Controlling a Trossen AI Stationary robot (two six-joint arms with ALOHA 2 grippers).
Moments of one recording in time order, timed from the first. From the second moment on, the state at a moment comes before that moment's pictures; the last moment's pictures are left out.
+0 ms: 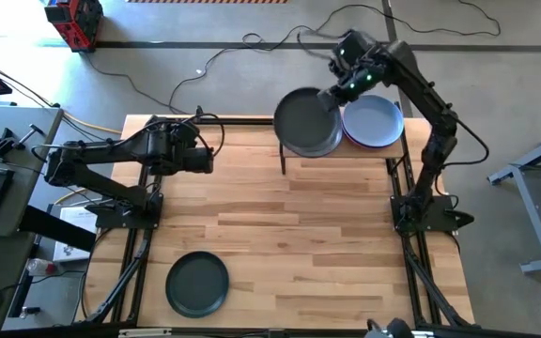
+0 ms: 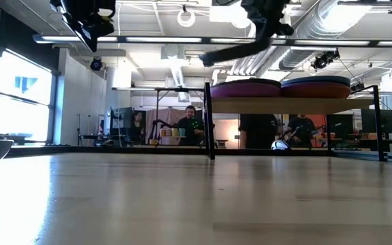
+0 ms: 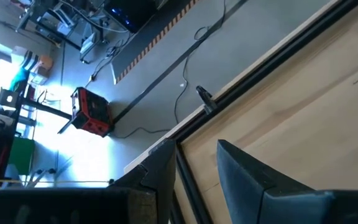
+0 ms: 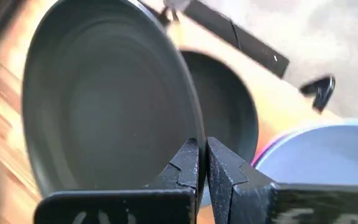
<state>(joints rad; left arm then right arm) 0.10 1.27 1.27 -1.52 -1.01 -0.74 -0.69 1.79 2.25 -1.56 -0.08 0.28</state>
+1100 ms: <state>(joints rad) 0.10 1.27 1.27 -1.44 -0.97 -0.60 -0.72 1.38 1.39 -0.96 -0.01 0.73</state>
